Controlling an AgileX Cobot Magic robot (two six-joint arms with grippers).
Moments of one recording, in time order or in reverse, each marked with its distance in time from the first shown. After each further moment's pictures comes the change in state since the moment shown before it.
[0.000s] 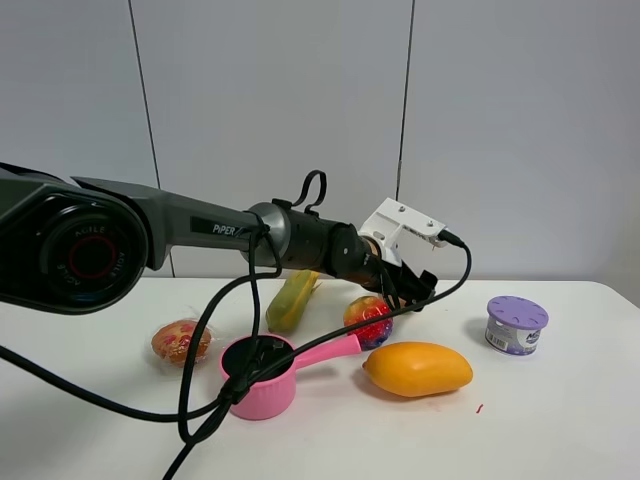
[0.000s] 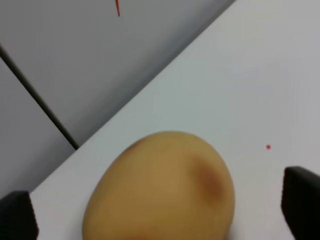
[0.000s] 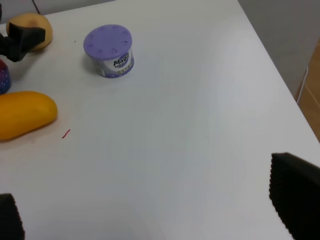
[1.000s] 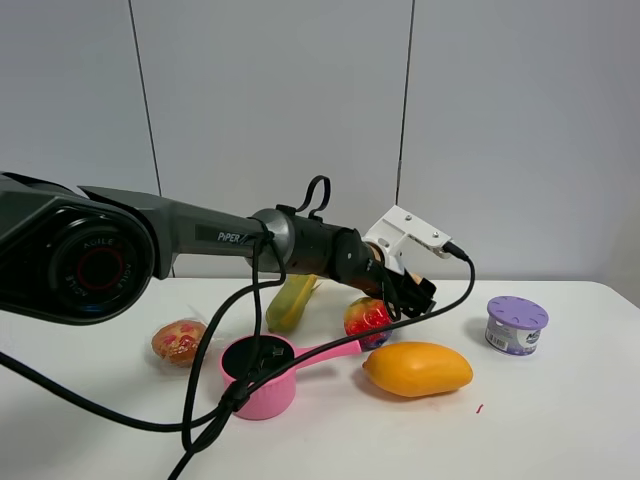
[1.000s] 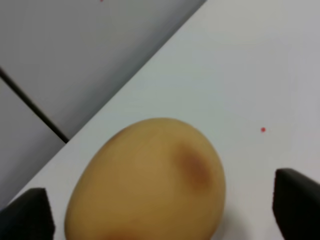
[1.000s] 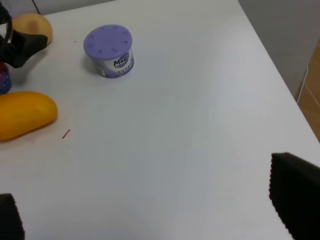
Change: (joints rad) left arm -0.008 0.026 -0.036 0.004 0.053 0.066; right arm 0.000 0.000 0.000 0.000 0.000 0.000
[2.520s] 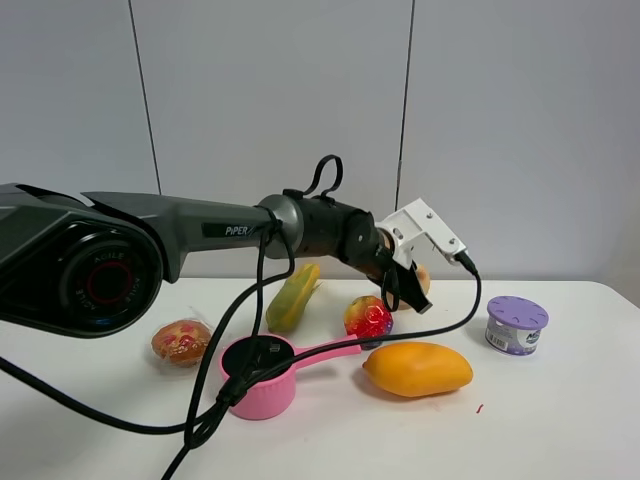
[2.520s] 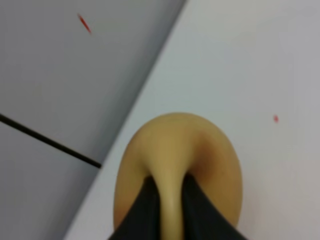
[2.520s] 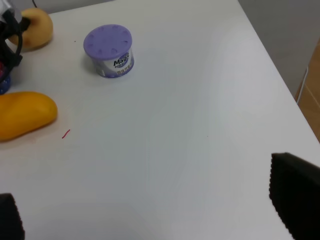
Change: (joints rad) left arm -0.011 0.019 -0.157 0.129 0.153 0.143; right arm 0.000 0.000 0.000 0.000 0.000 0.000
